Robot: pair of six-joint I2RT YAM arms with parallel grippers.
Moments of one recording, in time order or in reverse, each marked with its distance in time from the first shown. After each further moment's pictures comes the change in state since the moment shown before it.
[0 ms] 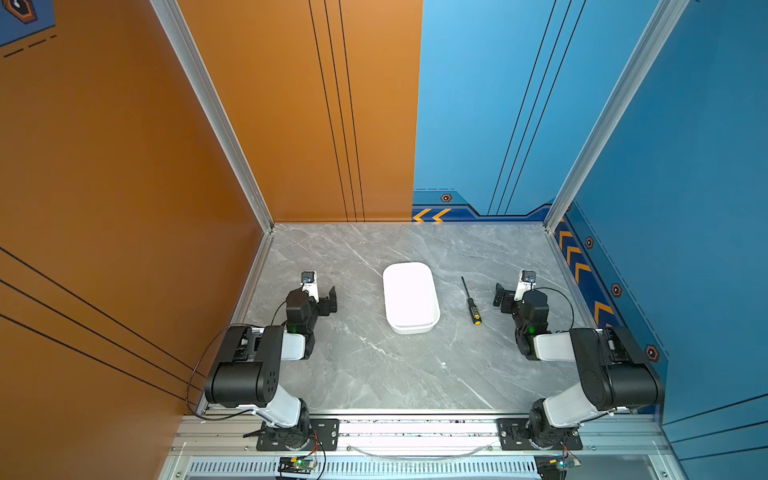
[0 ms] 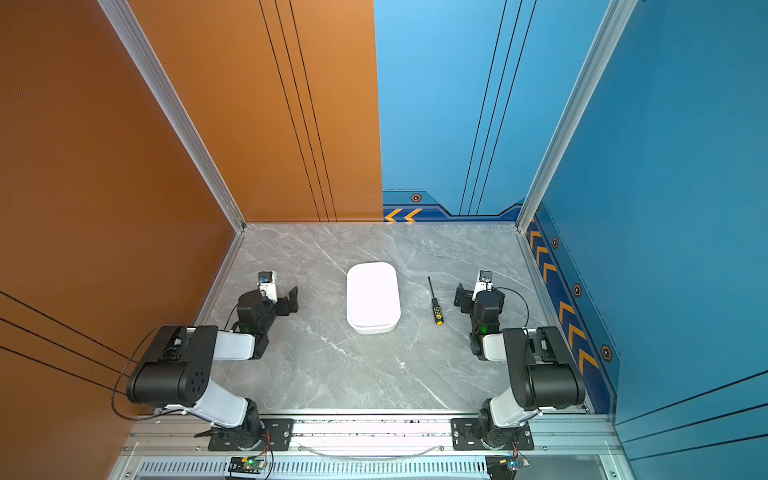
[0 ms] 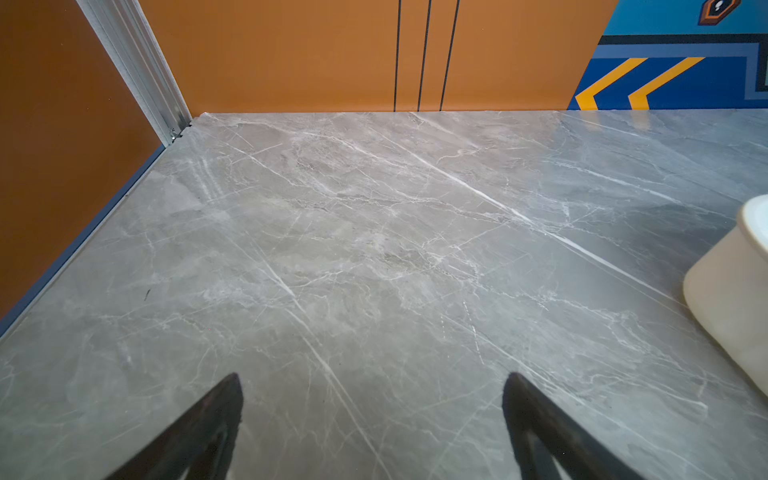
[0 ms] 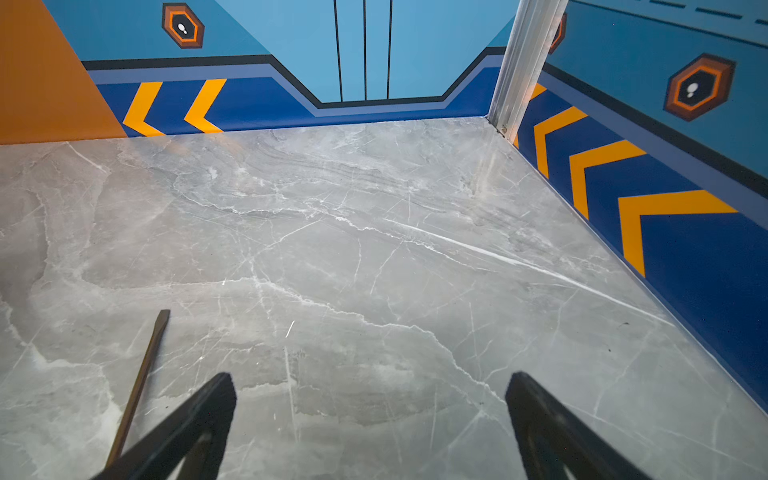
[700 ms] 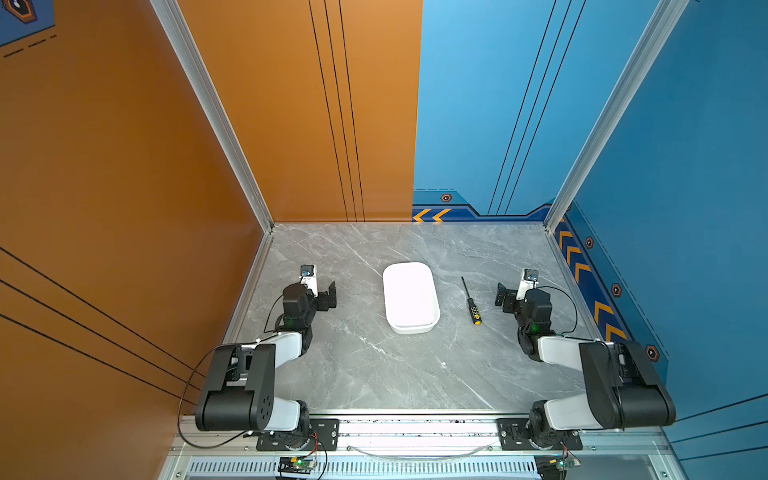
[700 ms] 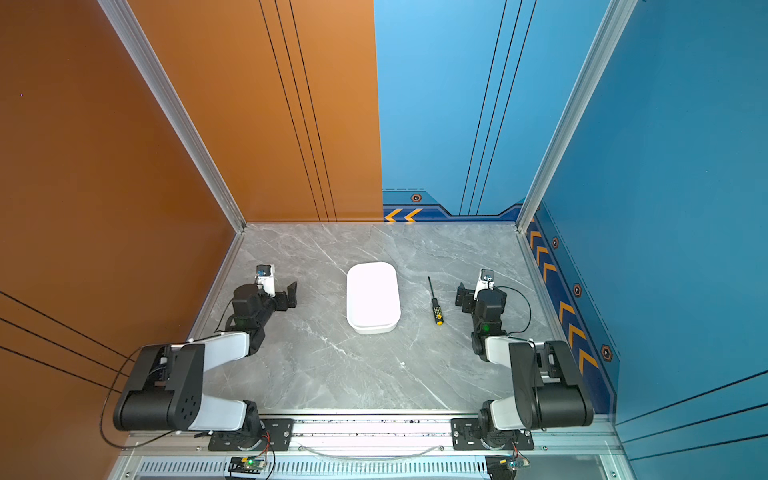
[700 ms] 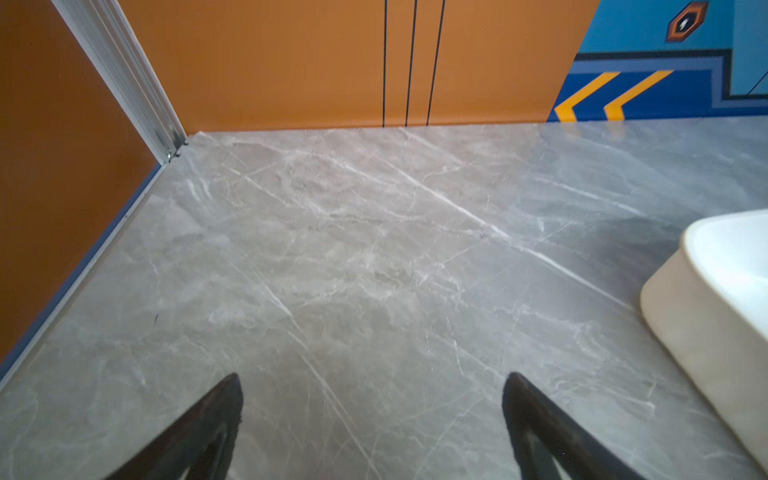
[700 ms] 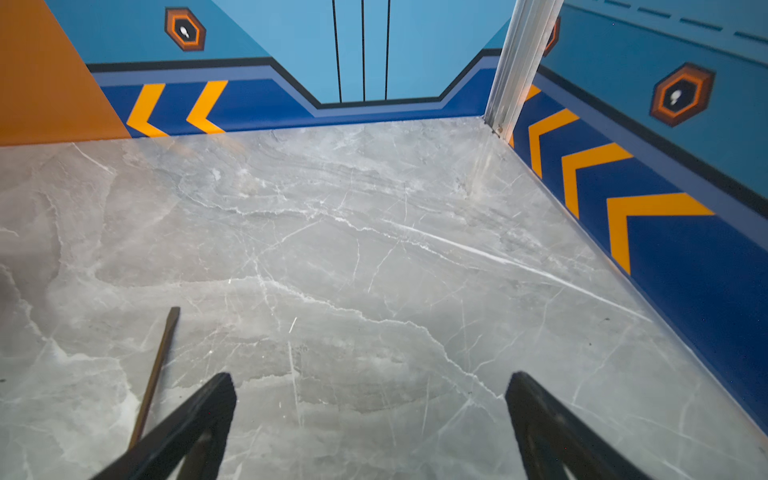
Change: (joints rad) left arm 0.000 -0.177 0.095 -0.277 0.040 0.013; right arm 0.000 -0.159 0.034 -0.204 0.000 0.005
